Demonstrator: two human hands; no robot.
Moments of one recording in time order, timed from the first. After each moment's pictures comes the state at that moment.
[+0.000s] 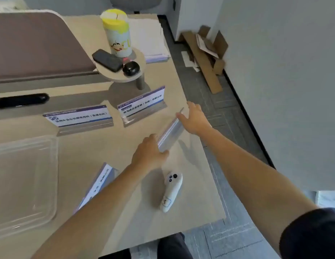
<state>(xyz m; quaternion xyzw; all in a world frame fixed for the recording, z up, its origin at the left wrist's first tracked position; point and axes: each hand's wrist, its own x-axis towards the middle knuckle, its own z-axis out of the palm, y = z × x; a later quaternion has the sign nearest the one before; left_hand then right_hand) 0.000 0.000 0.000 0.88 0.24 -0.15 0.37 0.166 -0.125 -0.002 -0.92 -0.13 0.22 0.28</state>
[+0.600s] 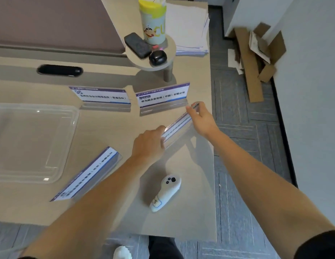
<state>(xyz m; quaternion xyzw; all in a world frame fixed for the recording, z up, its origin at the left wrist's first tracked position) 0.015 -0.011 -0.003 0.94 0.27 -0.04 0.18 0.189 -0.110 -0.015 -0.84 -0.20 0.30 0.41</state>
